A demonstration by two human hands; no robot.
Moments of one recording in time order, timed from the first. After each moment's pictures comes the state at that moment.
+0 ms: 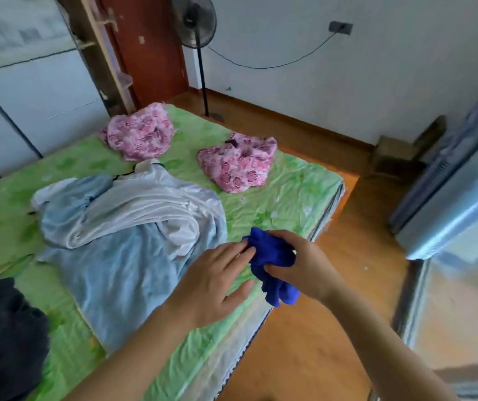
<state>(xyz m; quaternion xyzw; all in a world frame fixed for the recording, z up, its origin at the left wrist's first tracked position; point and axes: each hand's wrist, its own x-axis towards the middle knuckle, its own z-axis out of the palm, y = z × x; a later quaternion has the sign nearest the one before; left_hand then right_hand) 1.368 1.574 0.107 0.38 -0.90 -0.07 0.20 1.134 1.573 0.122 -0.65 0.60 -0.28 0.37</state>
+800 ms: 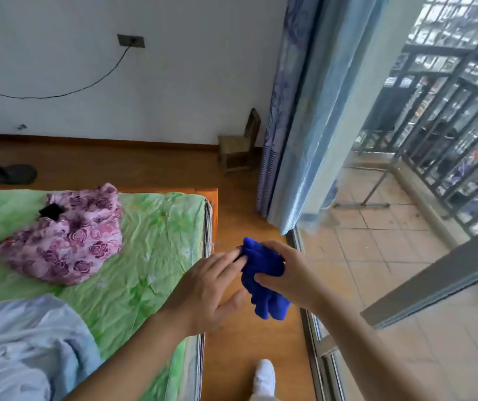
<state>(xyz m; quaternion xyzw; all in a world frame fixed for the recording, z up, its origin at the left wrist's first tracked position) 1.097 1.374 0.054 0.06 -0.97 -0.16 0.17 0.921 1.515 0.078 -0.40 0.81 -0.35 0.25</state>
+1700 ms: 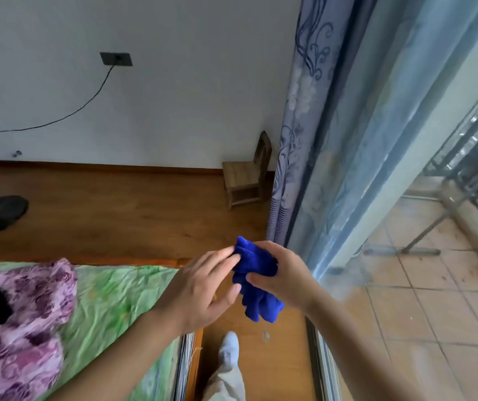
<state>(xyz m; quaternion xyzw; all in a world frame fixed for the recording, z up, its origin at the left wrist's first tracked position) 0.721 1.096 0.038 0.12 -0.97 -0.17 0.15 0.536 1.227 0.044 -0.43 0.78 -0.36 0.28</state>
